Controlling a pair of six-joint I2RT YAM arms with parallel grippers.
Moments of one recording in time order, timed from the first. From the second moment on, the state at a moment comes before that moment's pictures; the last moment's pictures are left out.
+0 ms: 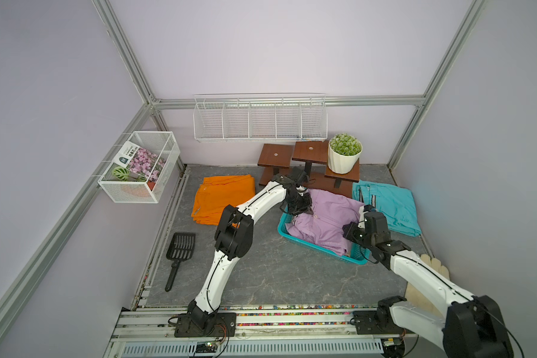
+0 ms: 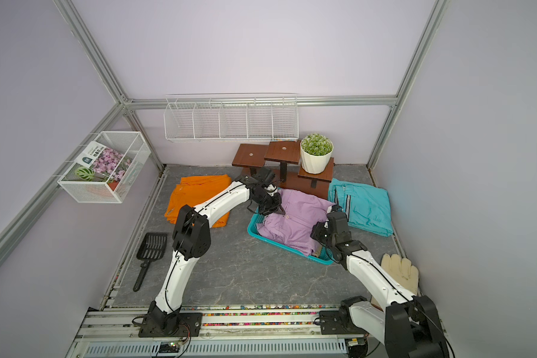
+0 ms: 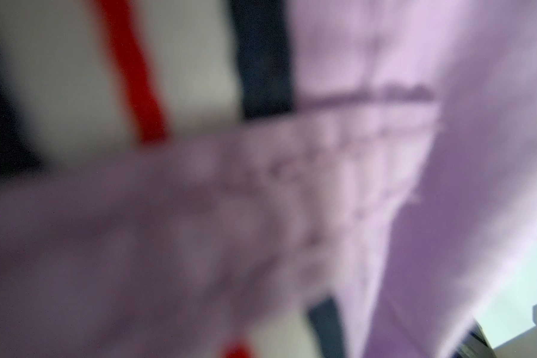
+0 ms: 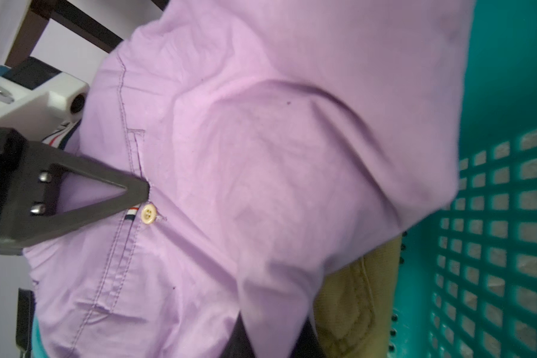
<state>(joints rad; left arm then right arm) -0.70 2.32 2.09 -0.92 0.49 -0.74 0.23 1.06 0.54 -0.21 -0.10 0.63</state>
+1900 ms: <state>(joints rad) -0.68 2.26 1.98 -0.80 0.13 -0.73 0.23 1.40 0.83 -0.32 0.19 0.54</state>
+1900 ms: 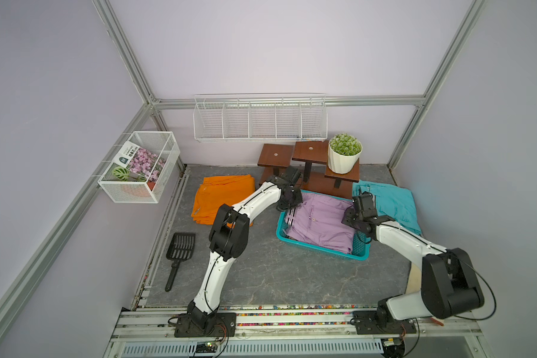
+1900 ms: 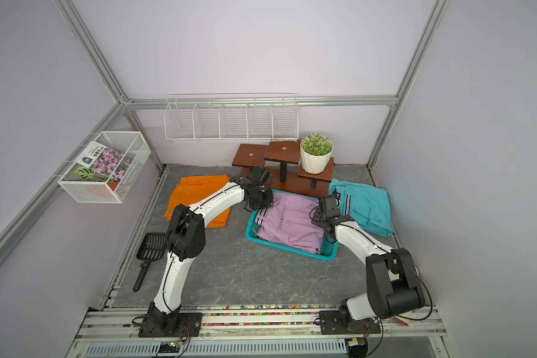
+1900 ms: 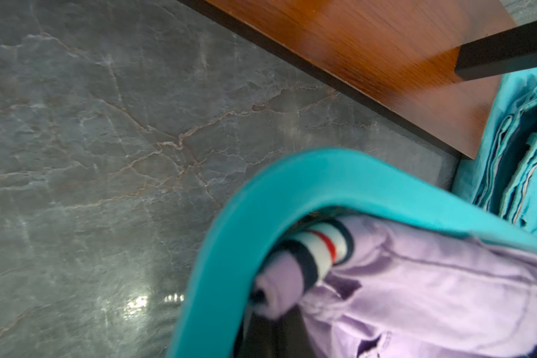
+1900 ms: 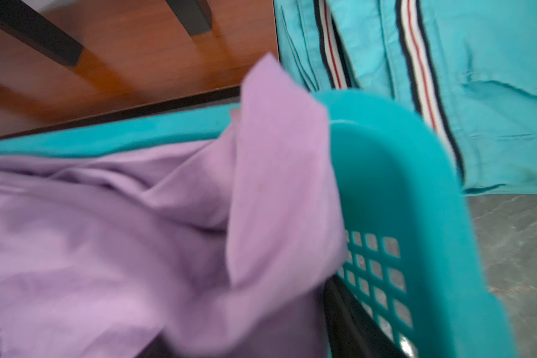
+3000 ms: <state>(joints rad) -0.23 1.19 0.93 -0.67 -0.12 -0.90 1.14 1.81 1.16 0.02 0.17 0.62</state>
